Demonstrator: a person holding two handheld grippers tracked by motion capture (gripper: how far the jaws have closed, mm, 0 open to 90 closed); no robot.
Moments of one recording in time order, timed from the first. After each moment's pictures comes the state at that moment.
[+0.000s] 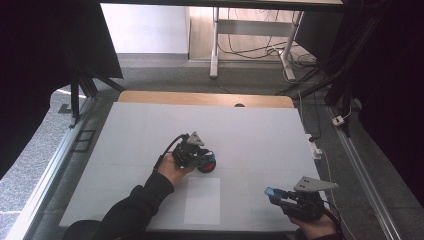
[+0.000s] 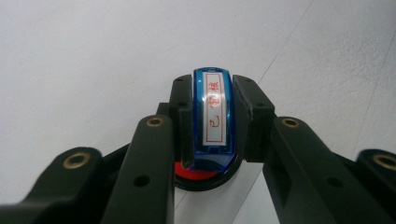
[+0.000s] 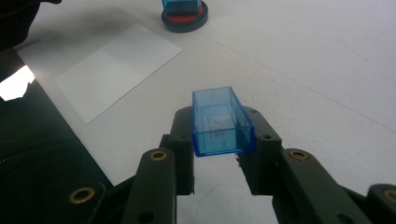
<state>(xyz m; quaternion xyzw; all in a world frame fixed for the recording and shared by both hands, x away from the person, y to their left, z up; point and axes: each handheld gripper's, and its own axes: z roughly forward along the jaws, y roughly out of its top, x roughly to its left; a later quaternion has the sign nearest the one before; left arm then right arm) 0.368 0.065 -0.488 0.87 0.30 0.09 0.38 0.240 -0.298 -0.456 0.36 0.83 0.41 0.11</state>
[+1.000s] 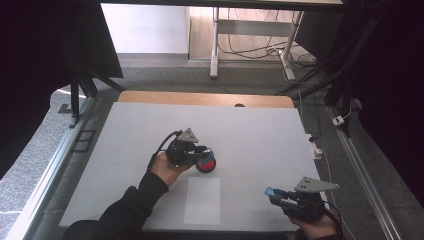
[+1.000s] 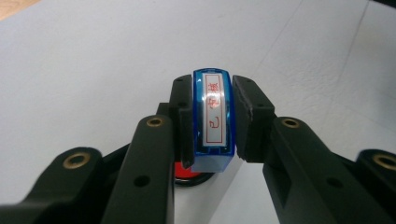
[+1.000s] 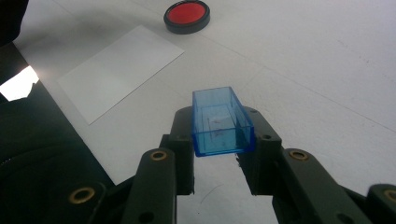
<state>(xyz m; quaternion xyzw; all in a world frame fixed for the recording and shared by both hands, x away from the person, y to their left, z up) 0.353 0.081 -0.460 0.85 0.29 0.08 0.42 0.239 -0.299 -0.456 0.35 0.83 0.41 0.11</state>
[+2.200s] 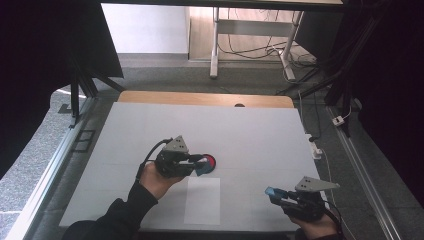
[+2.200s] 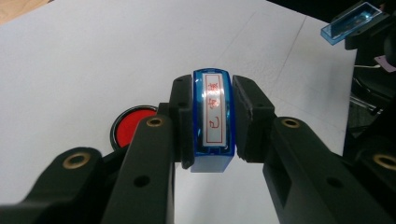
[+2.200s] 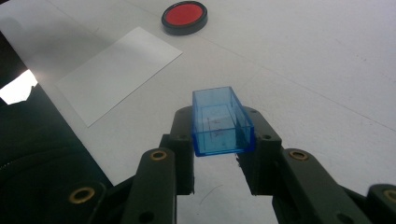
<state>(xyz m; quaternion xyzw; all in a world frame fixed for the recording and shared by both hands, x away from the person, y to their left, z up) 0.306 0.098 -0.437 0.85 0.27 0.07 0.46 0.240 -0.299 -0.456 0.36 0.83 0.41 0.11</state>
